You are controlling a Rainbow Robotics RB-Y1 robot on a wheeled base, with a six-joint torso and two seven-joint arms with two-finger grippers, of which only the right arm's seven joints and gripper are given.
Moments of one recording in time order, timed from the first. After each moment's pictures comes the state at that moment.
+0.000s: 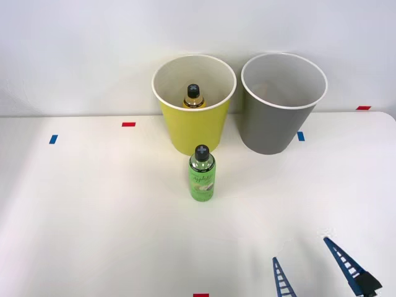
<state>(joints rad) 0.84 -0.39 0.31 -1.92 0.11 -0.75 1.46</state>
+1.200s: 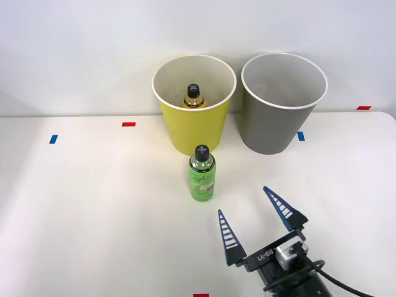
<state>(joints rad) 0.26 -0.57 0.77 -1.80 -0.64 -0.68 2.09</state>
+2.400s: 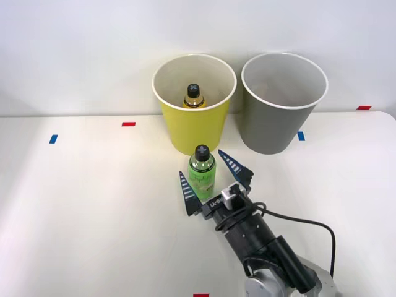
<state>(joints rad) -0.23 -0.37 0.91 -1.34 -0.82 -0.71 2.09</state>
